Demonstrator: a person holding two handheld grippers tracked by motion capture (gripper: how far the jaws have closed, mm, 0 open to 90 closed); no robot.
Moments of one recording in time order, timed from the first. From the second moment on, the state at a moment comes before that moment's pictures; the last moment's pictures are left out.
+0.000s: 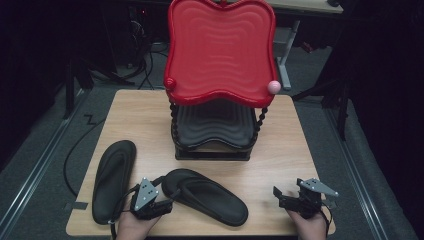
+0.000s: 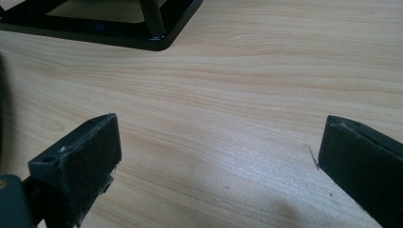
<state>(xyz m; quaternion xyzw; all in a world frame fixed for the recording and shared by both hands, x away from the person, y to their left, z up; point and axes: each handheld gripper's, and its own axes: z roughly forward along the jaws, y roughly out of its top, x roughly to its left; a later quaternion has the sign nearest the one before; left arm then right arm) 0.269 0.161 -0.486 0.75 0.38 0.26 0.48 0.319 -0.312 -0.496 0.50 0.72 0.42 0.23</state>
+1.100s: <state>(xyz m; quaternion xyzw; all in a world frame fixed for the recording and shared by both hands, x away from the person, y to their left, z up) 0.244 0.271 -0.444 0.67 0.48 0.33 0.46 0.339 -0.289 -0.490 0.48 0.74 0.42 0.24</state>
